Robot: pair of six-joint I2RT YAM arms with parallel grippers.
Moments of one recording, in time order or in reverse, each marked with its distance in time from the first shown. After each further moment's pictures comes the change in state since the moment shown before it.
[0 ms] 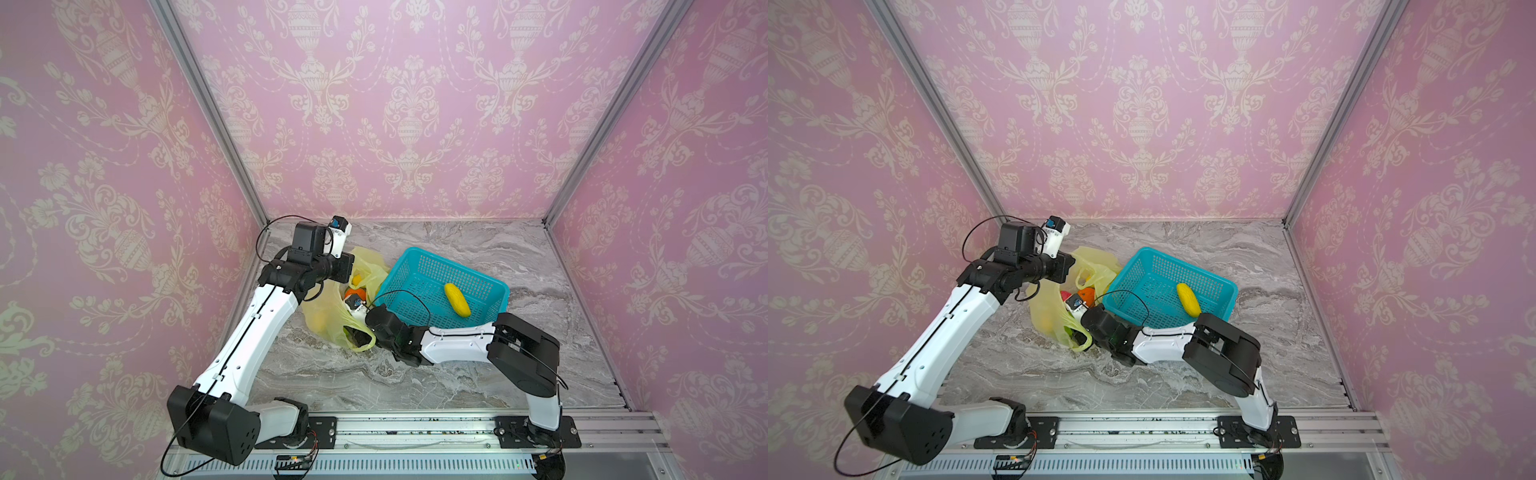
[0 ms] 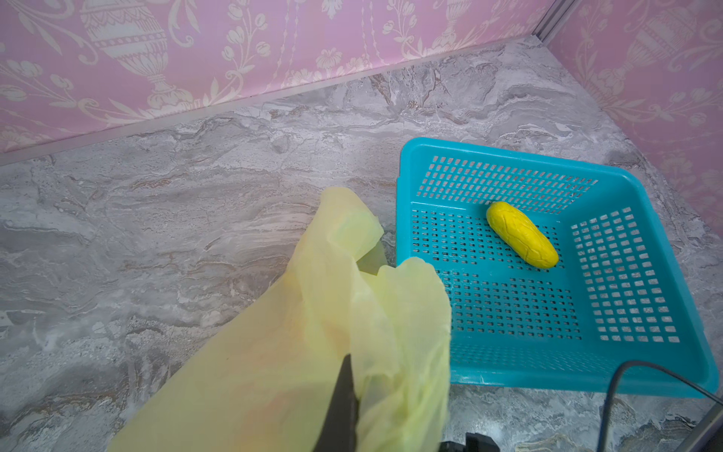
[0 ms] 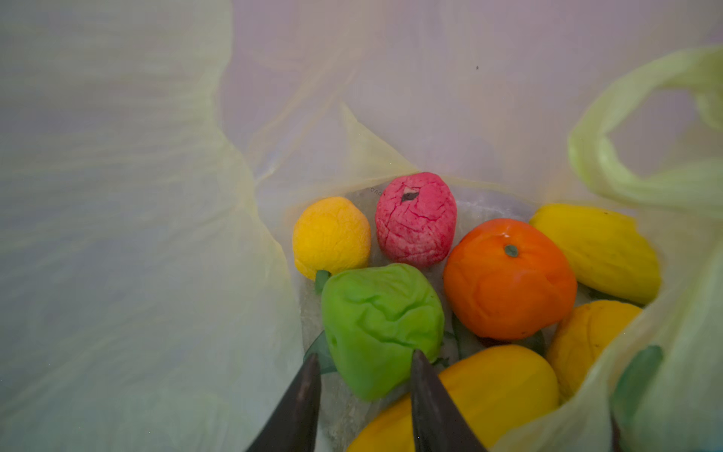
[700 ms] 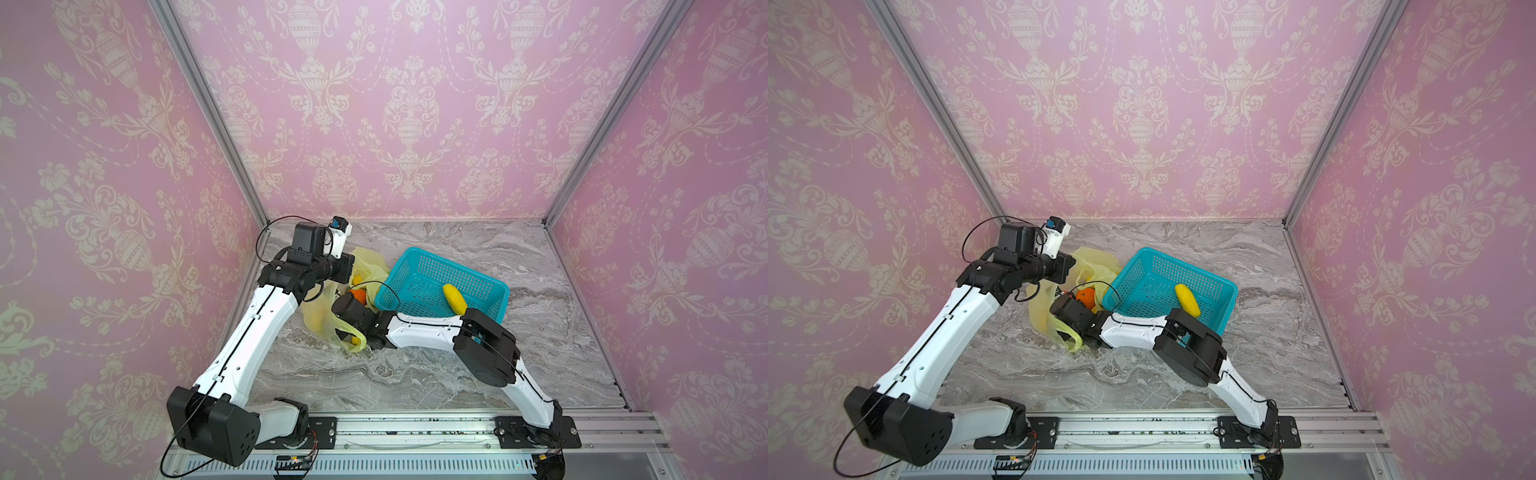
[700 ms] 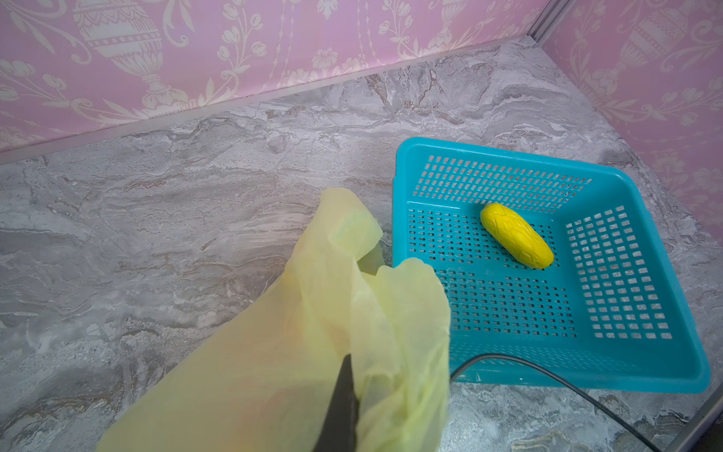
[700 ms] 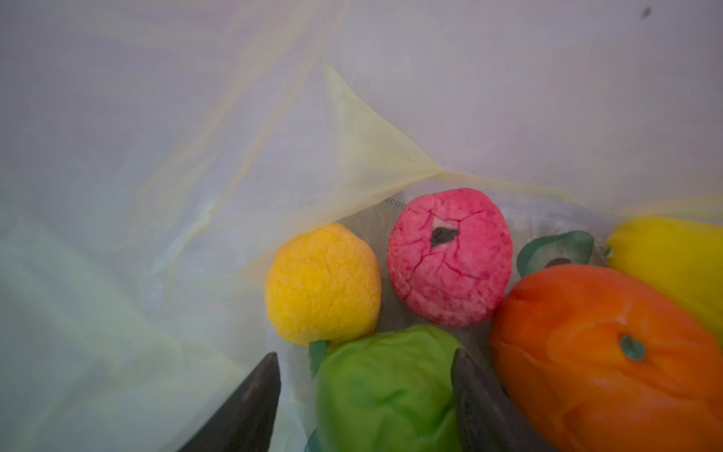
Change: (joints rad) left arm 0.000 -0.001 -0.002 0.000 0.011 0.000; right arm -0.004 0.286 0.495 -0.391 0.026 0.087
